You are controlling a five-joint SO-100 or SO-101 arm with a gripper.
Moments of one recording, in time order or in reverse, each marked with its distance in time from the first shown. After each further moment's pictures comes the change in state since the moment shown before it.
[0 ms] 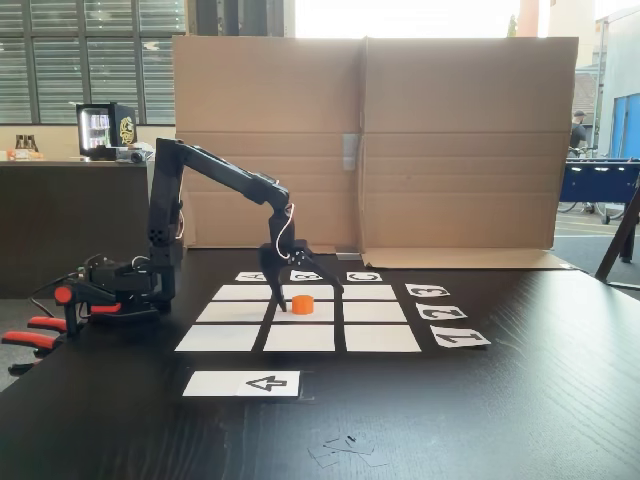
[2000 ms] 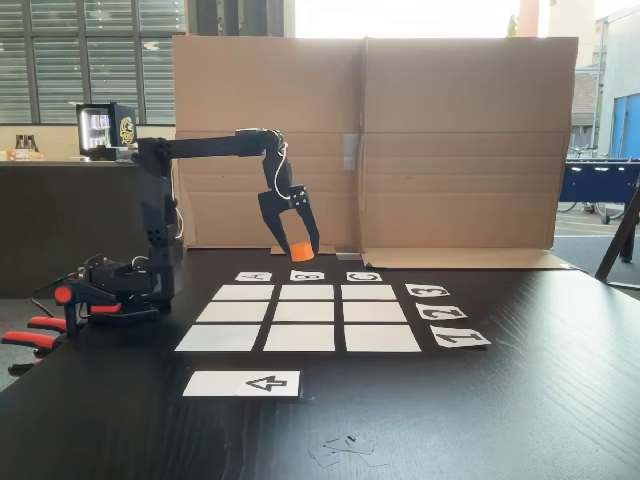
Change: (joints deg) arm 0.8 3.1 -24.1 25.1 -5.4
